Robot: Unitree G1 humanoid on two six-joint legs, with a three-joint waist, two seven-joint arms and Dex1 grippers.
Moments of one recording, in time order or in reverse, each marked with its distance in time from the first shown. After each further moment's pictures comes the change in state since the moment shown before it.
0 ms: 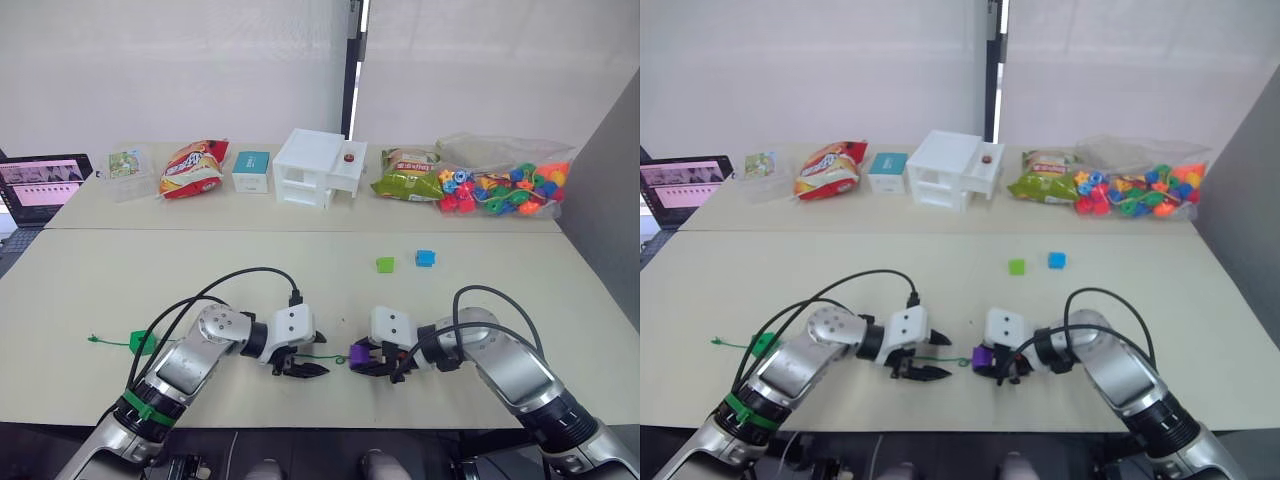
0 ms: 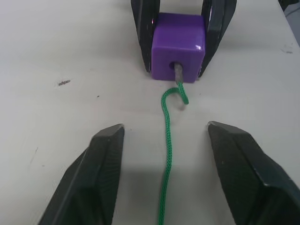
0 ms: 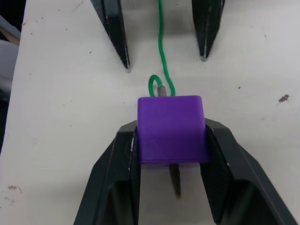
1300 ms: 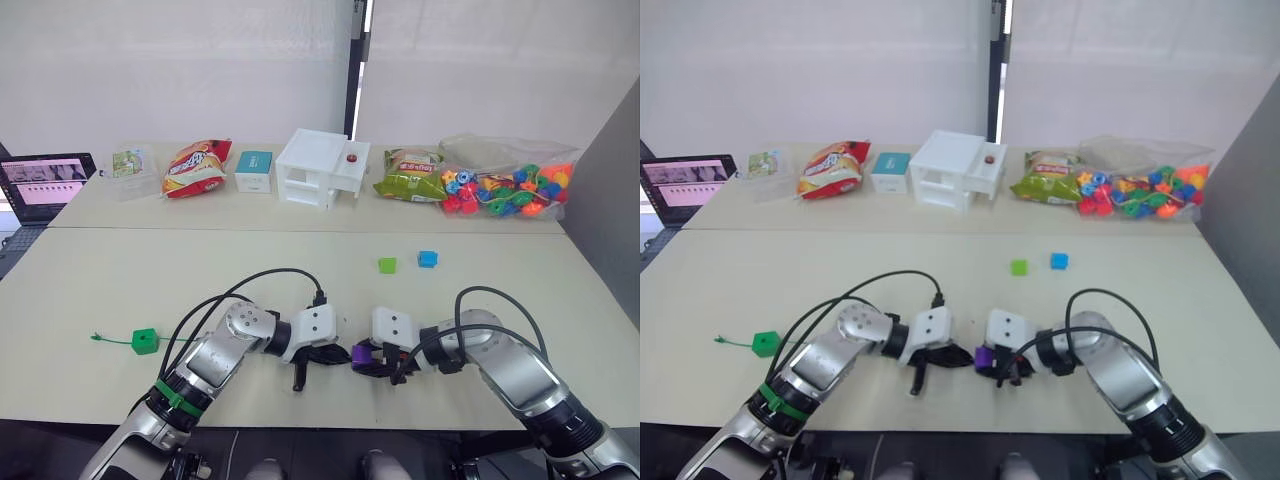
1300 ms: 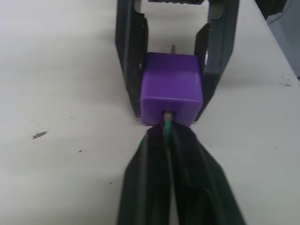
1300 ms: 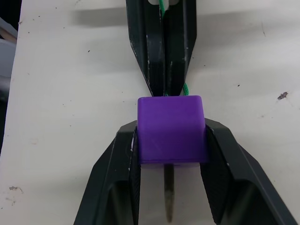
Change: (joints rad) left arm -0.068 -0.102 -0.052 0.085 0.022 -0.016 -0.007; right arm 0.019 -0.015 -0.004 -0.046 0.001 0.041 -0.020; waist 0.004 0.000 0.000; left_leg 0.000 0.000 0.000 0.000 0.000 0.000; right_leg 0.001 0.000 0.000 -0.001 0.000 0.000
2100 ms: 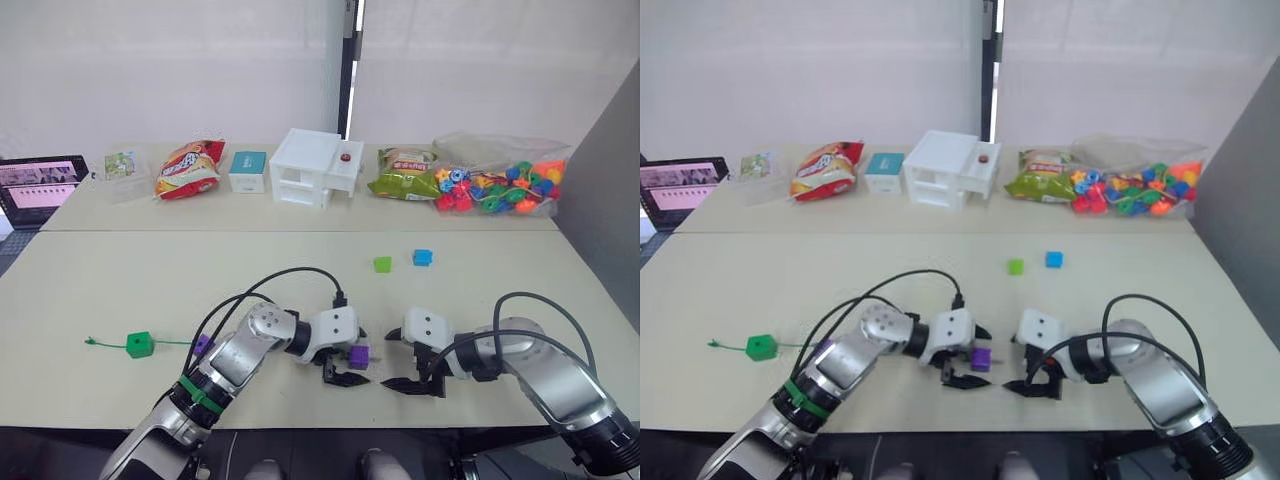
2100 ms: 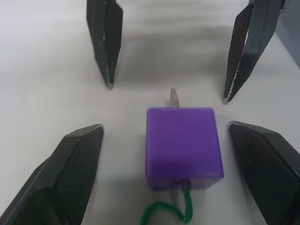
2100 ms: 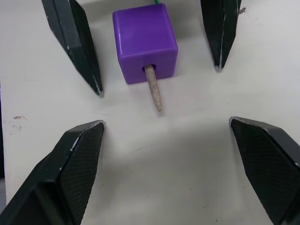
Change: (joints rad) left arm -0.044 -0.100 -0.068 0.069 0.057 -0.056 0.041; right arm 0.119 -0.129 -0.127 -0.053 0.077 0.014 -0.033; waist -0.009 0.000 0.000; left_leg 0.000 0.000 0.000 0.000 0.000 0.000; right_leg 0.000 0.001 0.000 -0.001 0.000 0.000
